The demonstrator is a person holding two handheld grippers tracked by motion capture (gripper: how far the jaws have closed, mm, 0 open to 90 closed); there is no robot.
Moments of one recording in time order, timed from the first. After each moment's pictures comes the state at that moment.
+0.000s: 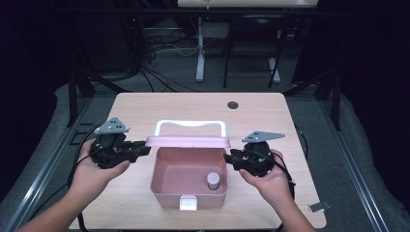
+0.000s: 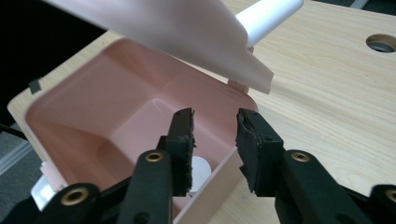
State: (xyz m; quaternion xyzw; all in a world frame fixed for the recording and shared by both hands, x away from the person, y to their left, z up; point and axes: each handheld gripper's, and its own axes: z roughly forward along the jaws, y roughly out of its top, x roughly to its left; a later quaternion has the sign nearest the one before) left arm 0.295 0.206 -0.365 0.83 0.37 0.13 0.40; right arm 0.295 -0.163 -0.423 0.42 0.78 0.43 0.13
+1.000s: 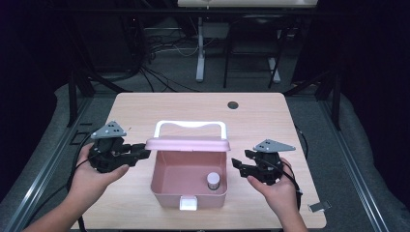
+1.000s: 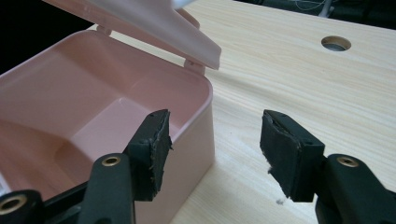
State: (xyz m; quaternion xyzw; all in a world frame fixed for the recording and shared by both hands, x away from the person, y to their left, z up) left arm 0.288 0.210 -0.371 0.82 0.37 0.13 0.41; right arm 0.287 -0.188 -0.450 0.44 0.76 0.44 0.18
